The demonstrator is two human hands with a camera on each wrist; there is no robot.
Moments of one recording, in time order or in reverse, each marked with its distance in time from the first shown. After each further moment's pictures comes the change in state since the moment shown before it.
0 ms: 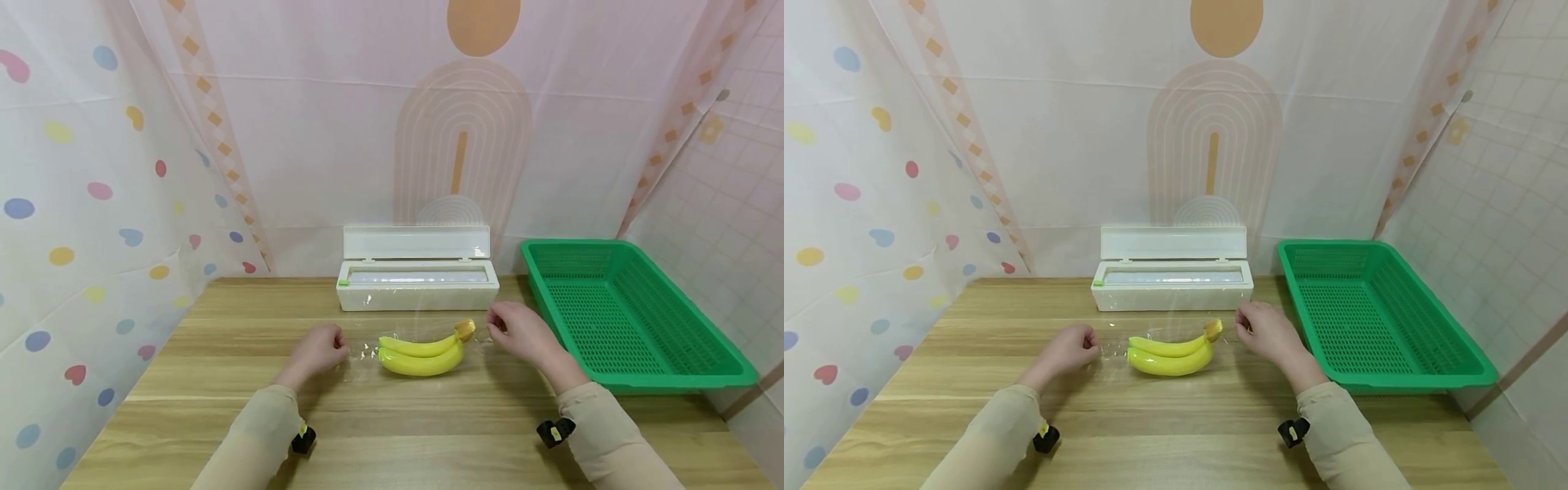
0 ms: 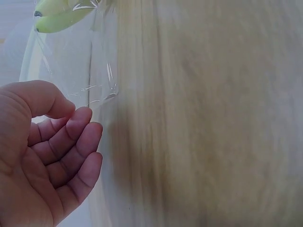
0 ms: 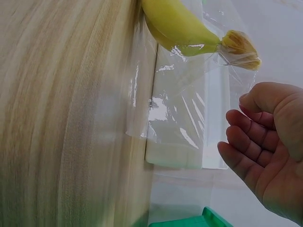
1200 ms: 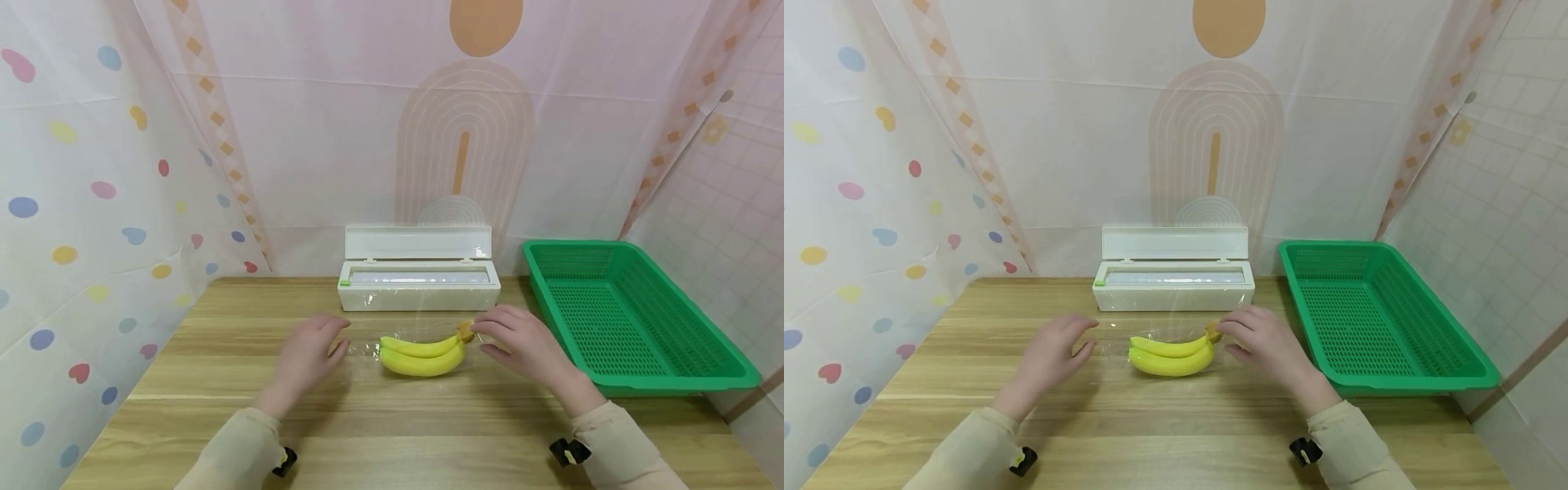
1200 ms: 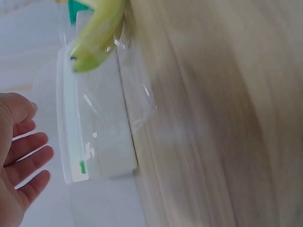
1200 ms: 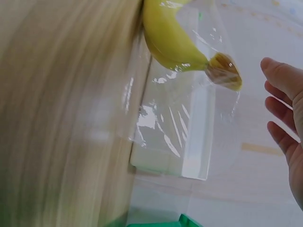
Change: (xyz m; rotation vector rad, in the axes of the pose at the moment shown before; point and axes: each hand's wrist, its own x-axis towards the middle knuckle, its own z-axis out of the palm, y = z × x) left_hand -0.033 0.022 -0.020 0.283 0.484 0.531; right_hand -0.015 -0.015 -0.010 -0.073 0.273 -0.579
